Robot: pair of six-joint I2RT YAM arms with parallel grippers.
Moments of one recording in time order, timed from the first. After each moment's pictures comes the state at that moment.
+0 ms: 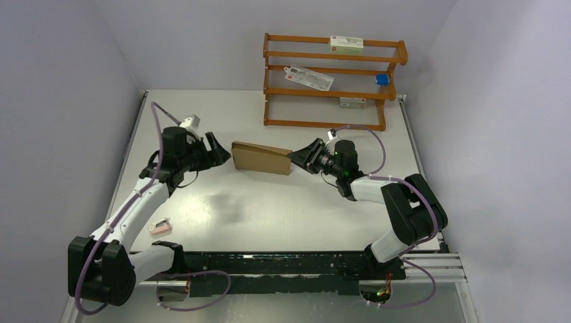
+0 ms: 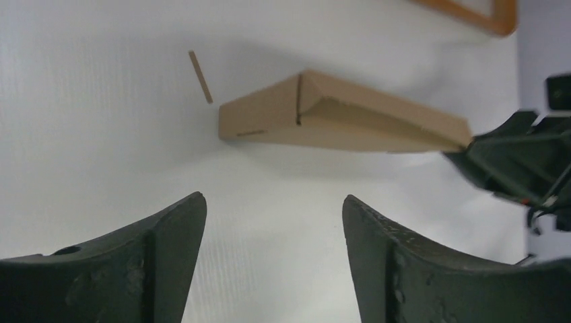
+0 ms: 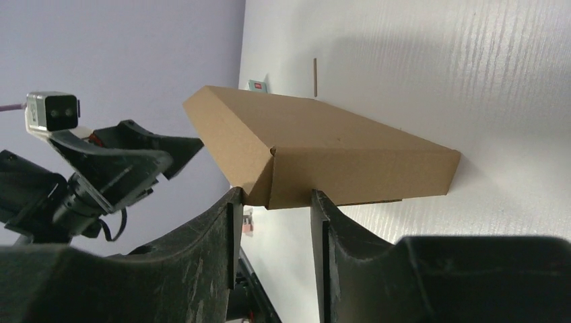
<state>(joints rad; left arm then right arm) -0.23 1.12 0.75 -0.22 0.21 -0.49 0.39 1.58 0.57 0.73 -0.46 1.07</state>
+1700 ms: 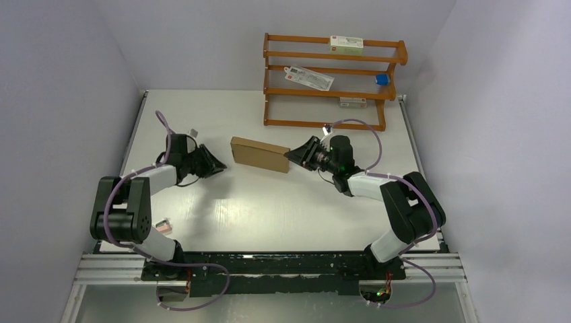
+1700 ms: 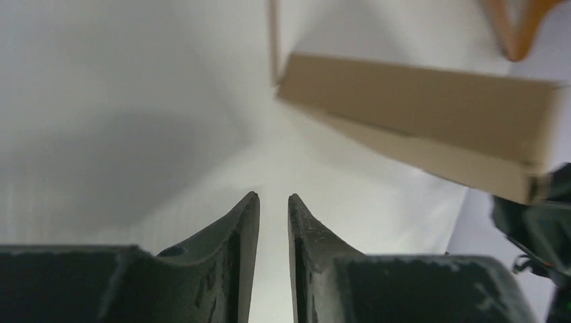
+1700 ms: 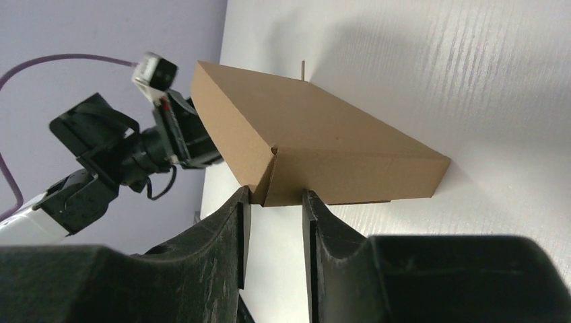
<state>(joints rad) -0.04 1.53 0.69 0.11 0.52 -0.69 0.41 1.59 0.63 0.64 -0.43 0.96</state>
